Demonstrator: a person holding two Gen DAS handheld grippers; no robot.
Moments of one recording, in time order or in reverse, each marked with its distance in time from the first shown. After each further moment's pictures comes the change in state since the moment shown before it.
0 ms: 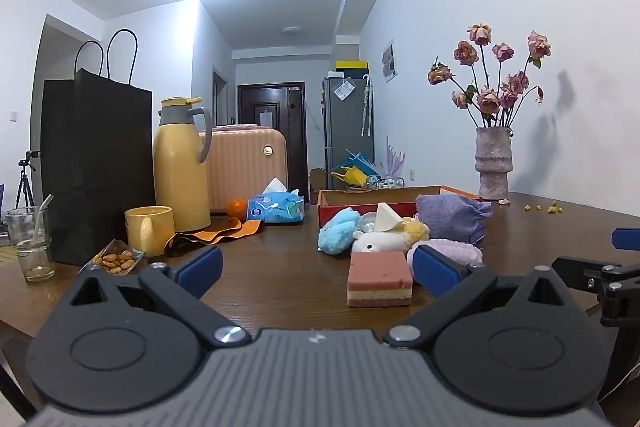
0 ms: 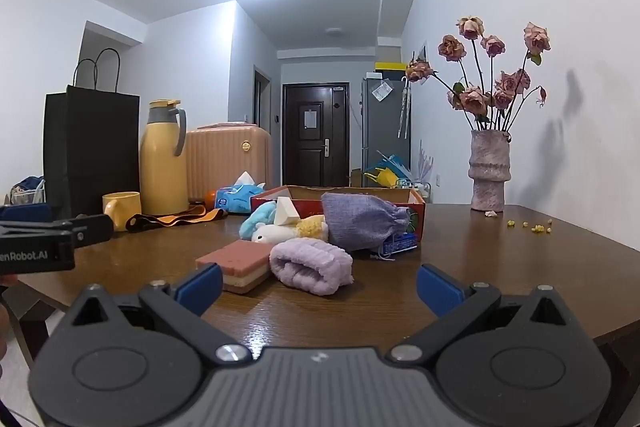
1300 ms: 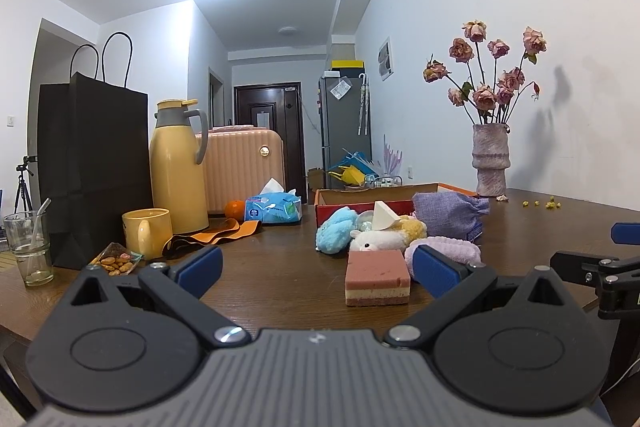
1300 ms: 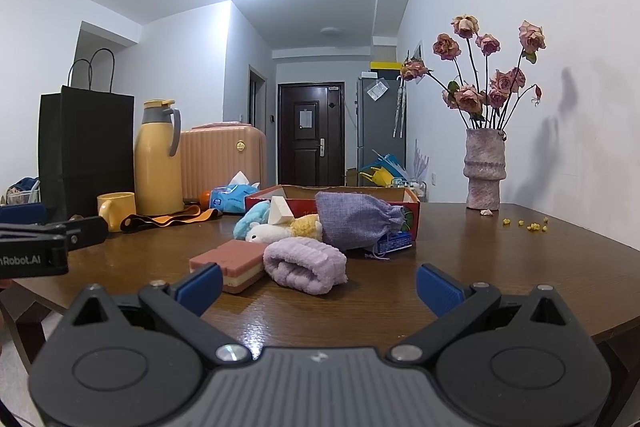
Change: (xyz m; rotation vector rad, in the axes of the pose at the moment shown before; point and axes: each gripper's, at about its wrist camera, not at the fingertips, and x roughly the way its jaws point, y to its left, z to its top) left arm -0.001 -0.007 0.000 0.024 0.004 -0.001; right arm 0.001 -0.003 0.000 0.010 0.002 -0.011
